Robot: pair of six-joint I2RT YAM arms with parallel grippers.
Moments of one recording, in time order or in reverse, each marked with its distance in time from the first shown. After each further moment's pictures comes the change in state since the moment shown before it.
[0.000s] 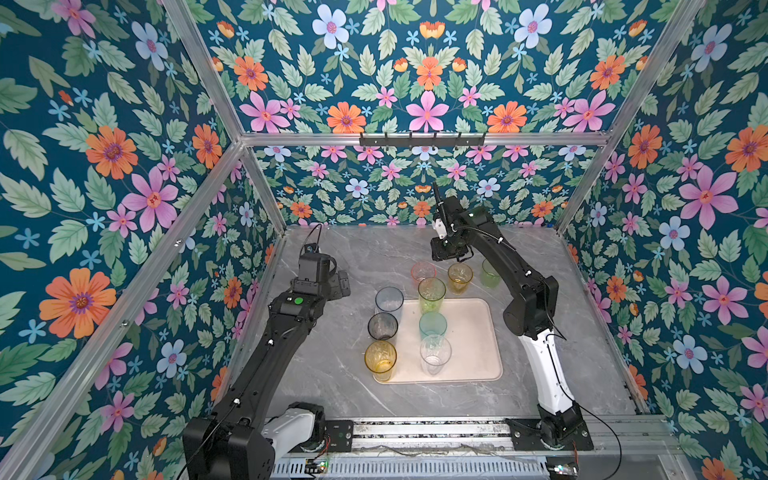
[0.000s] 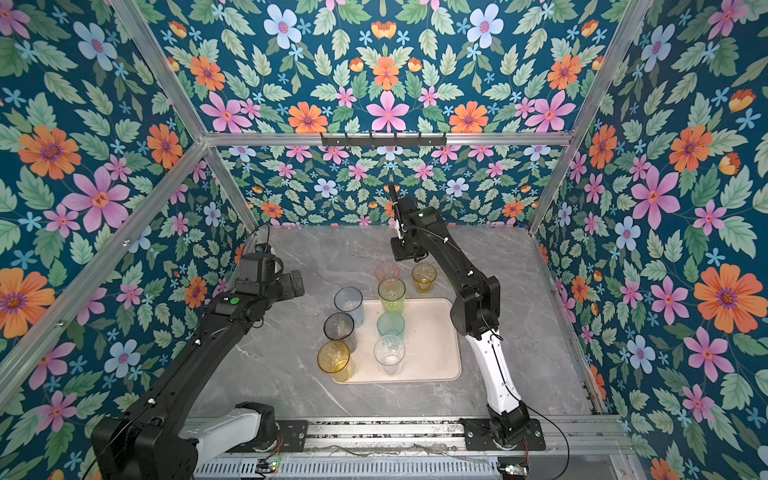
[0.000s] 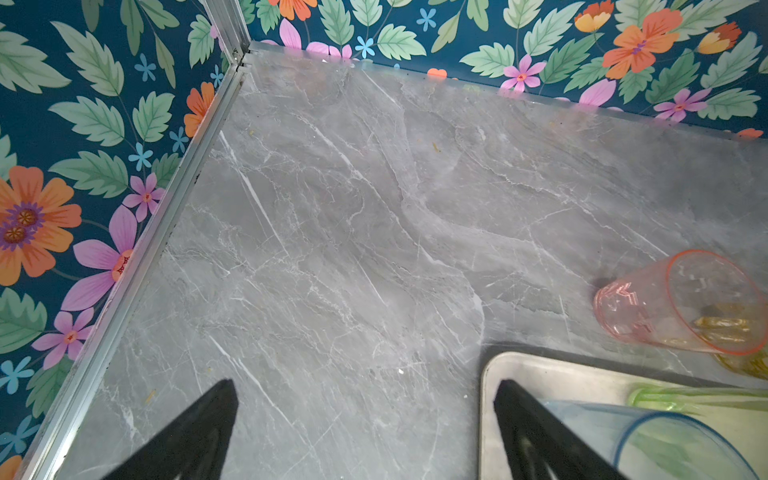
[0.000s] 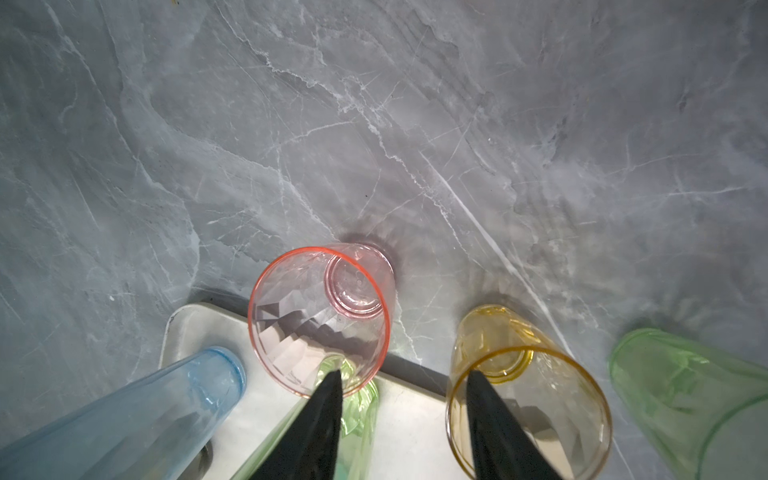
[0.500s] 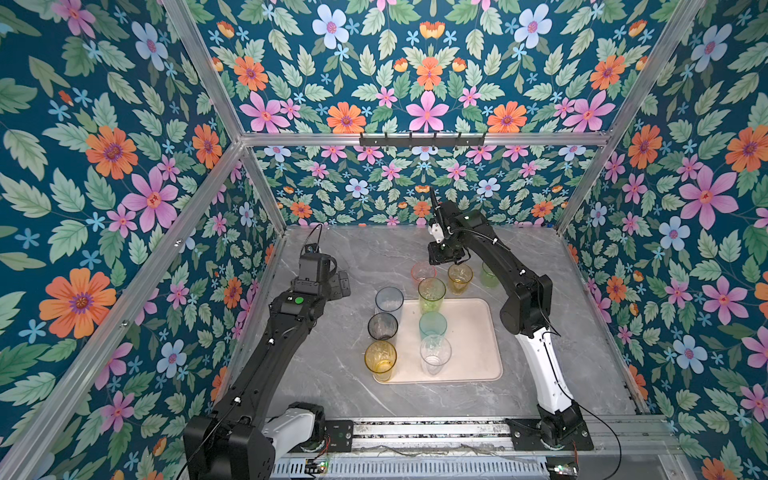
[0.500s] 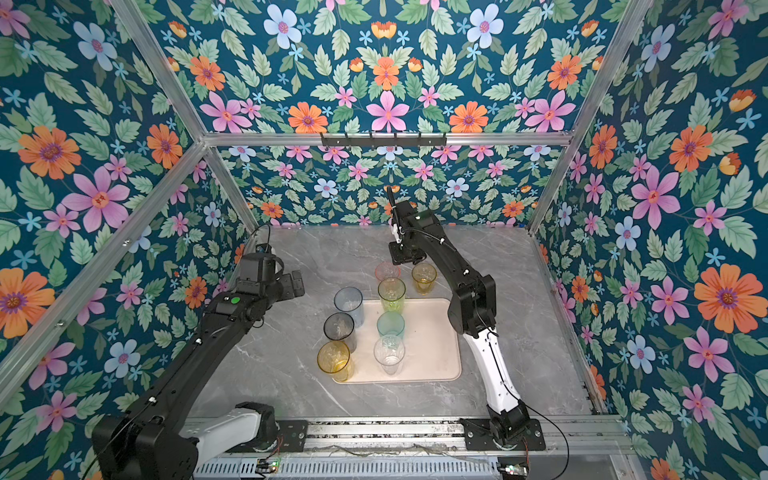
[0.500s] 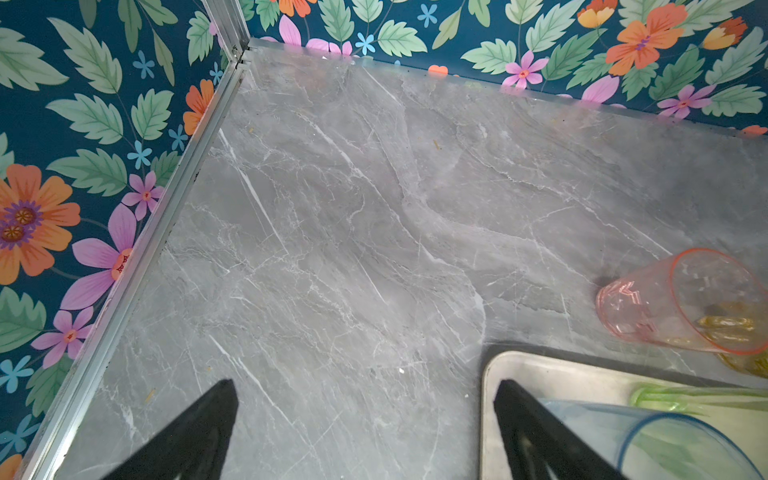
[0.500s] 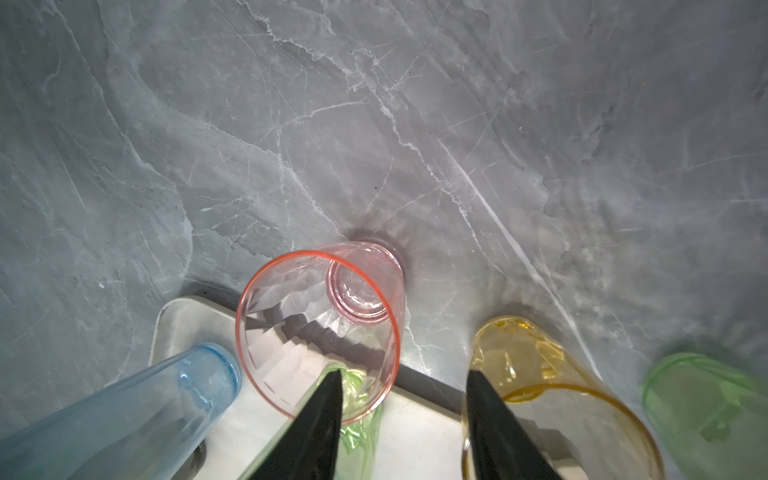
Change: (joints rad) left arm 0.000 0.004 0.000 0.000 0.000 0.000; right arm 0.000 0.043 0.002 0.005 -0.047 -0.027
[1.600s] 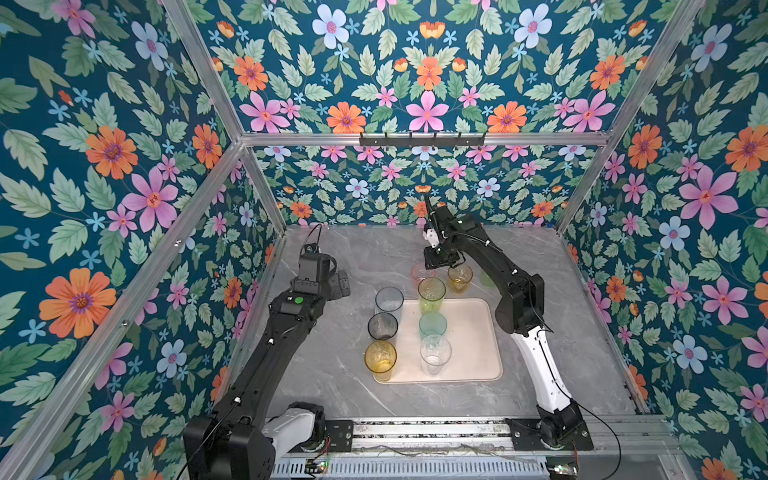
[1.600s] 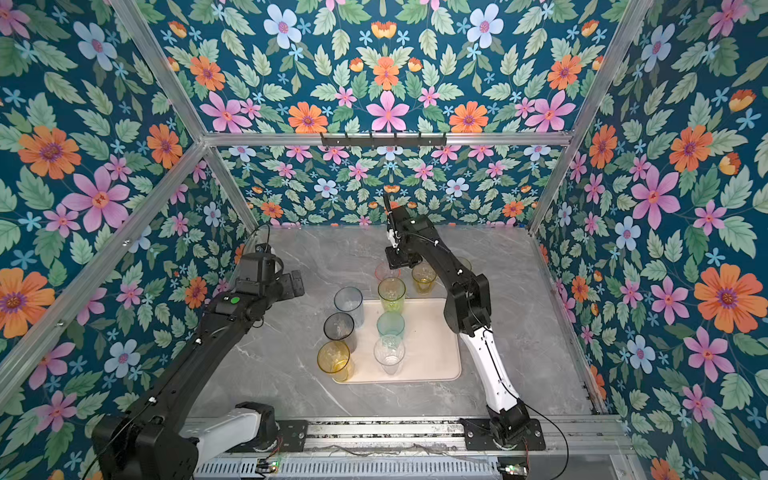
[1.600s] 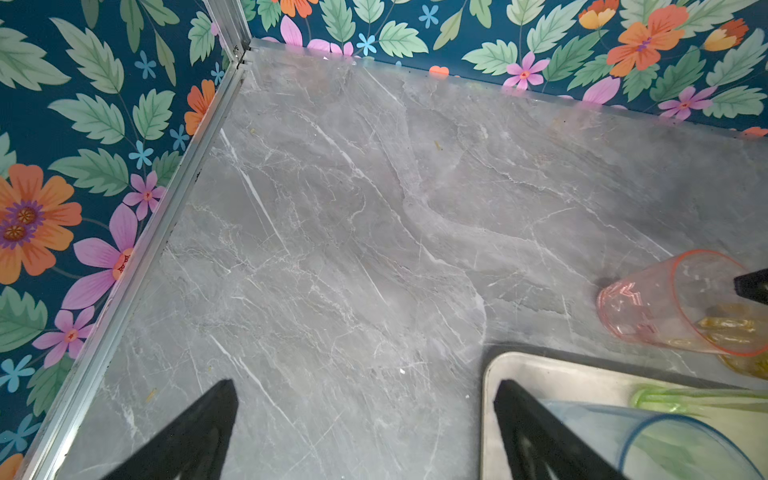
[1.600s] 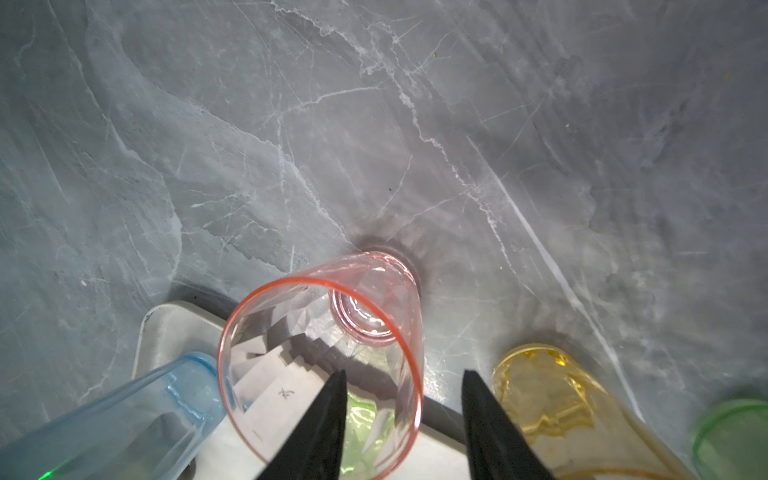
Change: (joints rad) left arm 0.003 0.000 0.000 0.000 0.000 0.000; right arm 0.012 0.061 0.012 0.026 -0.023 -0.020
